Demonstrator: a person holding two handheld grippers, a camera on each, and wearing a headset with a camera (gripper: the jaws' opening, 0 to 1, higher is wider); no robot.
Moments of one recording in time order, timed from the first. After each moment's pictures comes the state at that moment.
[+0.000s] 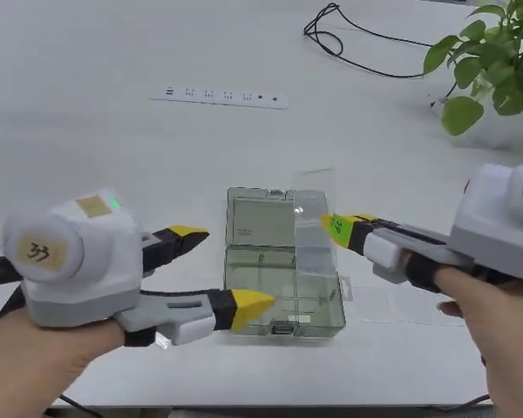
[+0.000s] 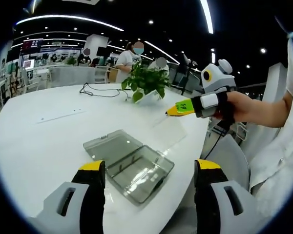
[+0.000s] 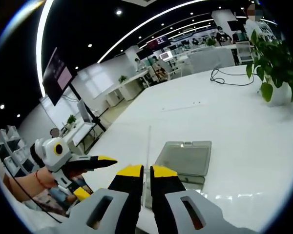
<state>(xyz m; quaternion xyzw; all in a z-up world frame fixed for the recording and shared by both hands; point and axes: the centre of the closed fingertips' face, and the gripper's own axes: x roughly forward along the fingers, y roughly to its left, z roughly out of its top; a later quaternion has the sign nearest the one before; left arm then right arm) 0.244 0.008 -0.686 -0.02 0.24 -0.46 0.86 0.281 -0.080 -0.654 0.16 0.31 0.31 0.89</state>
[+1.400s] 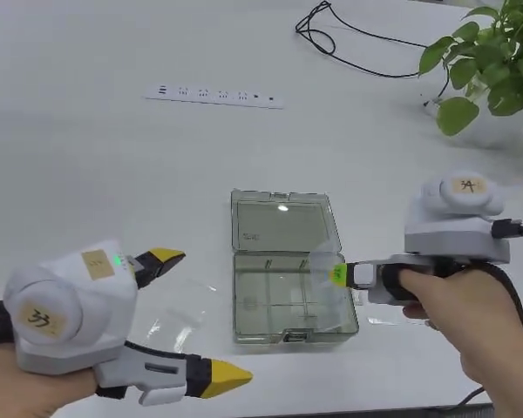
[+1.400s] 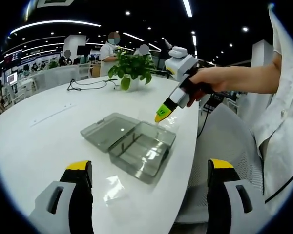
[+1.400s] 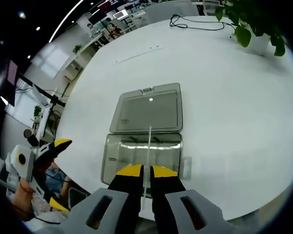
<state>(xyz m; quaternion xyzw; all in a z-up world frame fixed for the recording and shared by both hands) 0.230 0.036 -0.735 0.05 0.25 -0.52 0.82 0.278 -0.103 -0.773 0.14 0.53 0.16 0.82</state>
